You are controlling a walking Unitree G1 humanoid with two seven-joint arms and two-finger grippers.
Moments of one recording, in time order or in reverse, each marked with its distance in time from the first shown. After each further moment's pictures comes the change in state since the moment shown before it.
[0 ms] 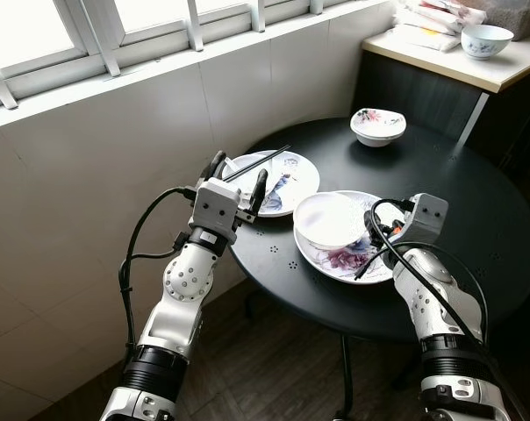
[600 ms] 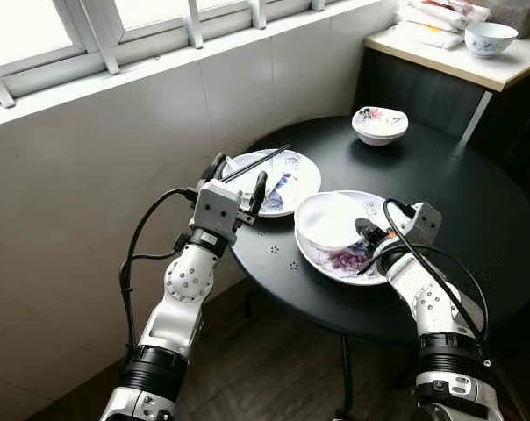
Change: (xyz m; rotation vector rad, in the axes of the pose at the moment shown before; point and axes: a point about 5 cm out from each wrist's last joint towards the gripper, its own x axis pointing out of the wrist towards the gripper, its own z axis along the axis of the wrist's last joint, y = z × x) left arm -0.001 -0.001 -0.005 0.013 0.022 0.000; right arm 0.000 0.001 -0.008 0.317 0.104 0.064
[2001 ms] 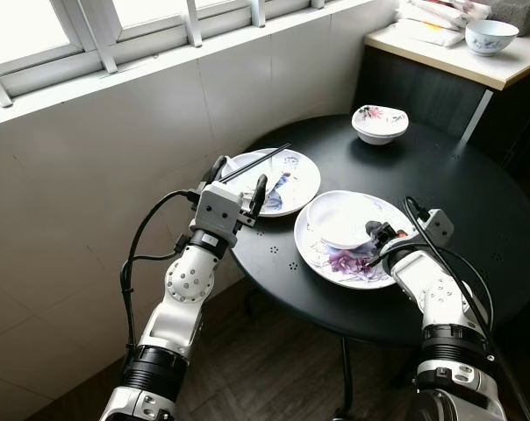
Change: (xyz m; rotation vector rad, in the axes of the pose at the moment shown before) left arm 0.000 0.000 -0.002 0.010 0.009 -0.005; right arm 0.005 -0.007 0.005 0.145 0.001 -0.083
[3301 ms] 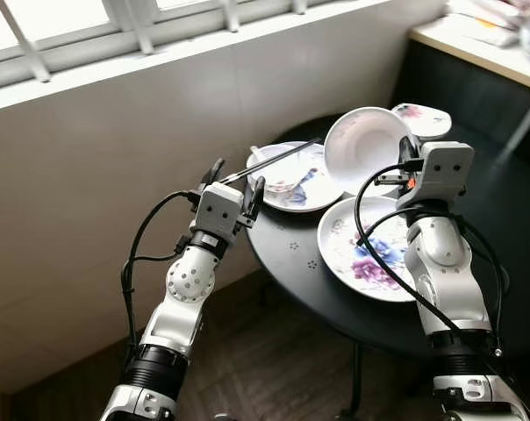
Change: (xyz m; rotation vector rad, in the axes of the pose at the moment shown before) left arm 0.001 0.000 -0.006 -0.001 0.035 0.016; right arm -0.042 0.070 0.049 -0.906 -0.784 0.223
